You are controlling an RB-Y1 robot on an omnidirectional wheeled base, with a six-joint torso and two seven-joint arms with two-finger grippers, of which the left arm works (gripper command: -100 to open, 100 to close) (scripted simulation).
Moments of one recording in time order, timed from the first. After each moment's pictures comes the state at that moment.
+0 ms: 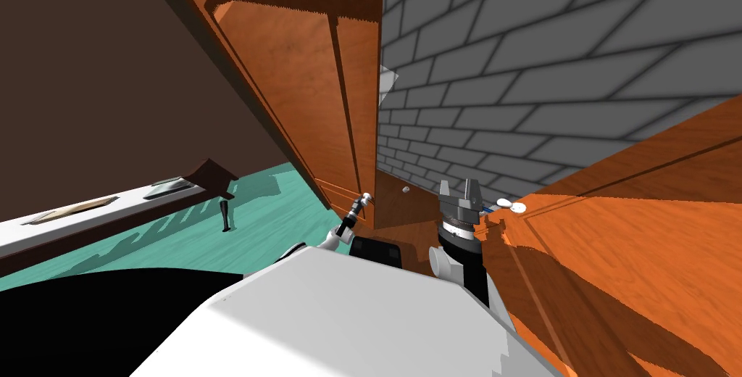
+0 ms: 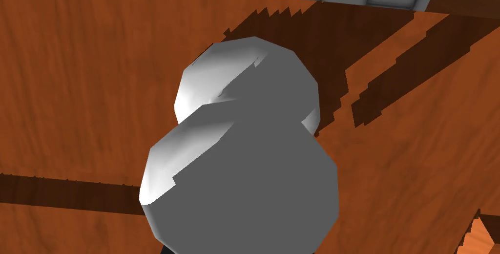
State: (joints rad) arm -0.16 0.11 -0.36 -0.61 0.25 -0.89 0.05
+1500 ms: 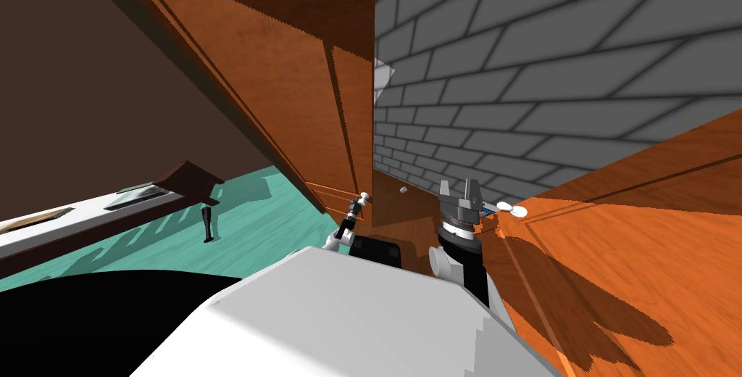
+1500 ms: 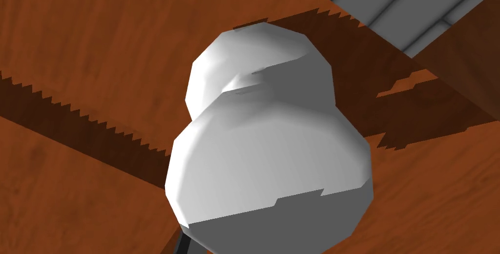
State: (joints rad) arm -0.09 0.09 -0.33 -0.71 0.37 -0.85 0.37
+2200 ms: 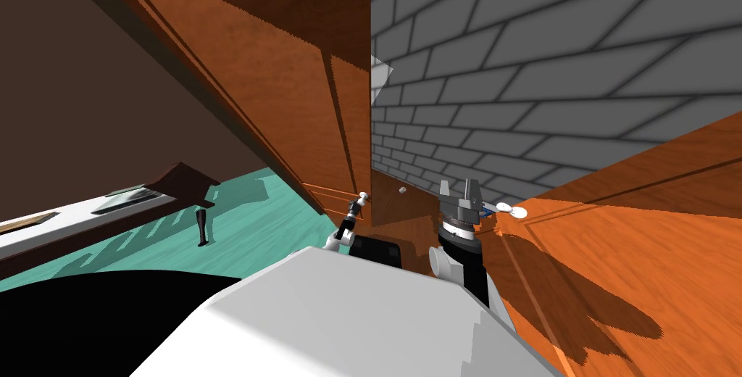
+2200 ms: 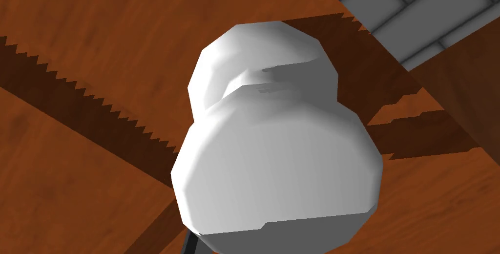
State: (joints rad) arm -0.09 0.09 -0.32 -0.70 0.40 -0.85 0.49
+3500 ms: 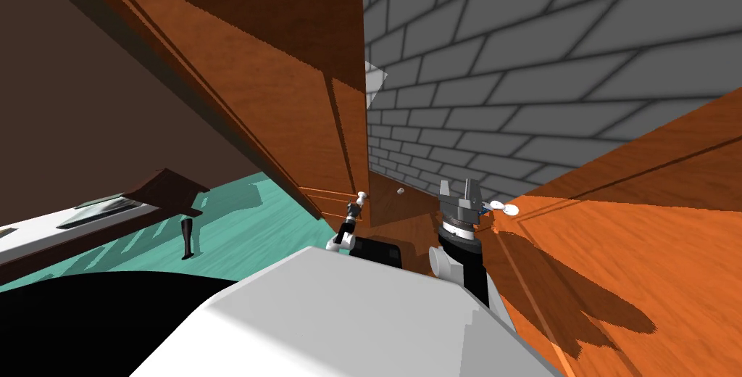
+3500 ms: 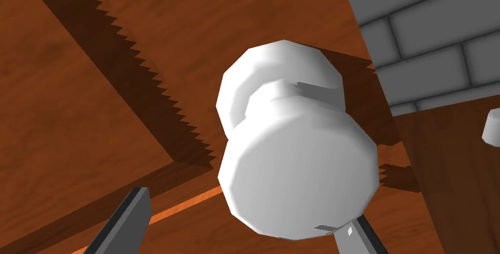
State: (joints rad) arm -0.03 0.07 -0.34 -0.74 0.50 -0.85 0.76
